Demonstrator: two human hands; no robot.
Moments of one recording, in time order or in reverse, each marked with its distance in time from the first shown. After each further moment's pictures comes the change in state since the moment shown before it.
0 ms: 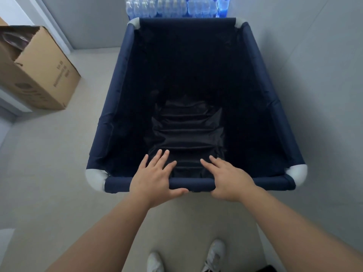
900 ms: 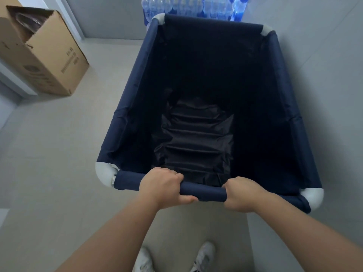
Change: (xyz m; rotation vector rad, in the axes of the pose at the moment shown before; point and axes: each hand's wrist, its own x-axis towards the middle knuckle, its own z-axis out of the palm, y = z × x) left_hand 0.003 0.031 0.006 -0.014 0.069 0.121; right_hand -0.020 0.019 -0.016 -0.089 -0.286 0.039
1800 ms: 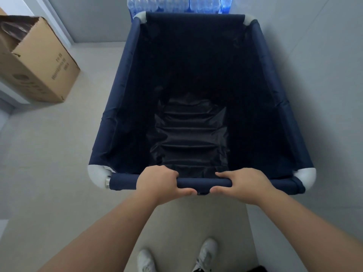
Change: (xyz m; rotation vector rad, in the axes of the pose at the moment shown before) left_hand 0.015 0.020 -0.008 -0.039 -0.053 -0.108; right_hand -0.004 0.040 0.015 0.094 0.268 0.031
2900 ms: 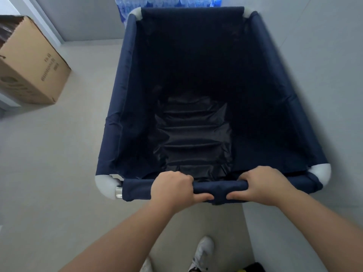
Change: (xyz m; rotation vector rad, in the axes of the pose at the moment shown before) left_hand 0.025 0.073 0.003 0.021 0.063 0.087; right_hand -0.008 0.080 -0.002 -0.139 0.106 -0.010
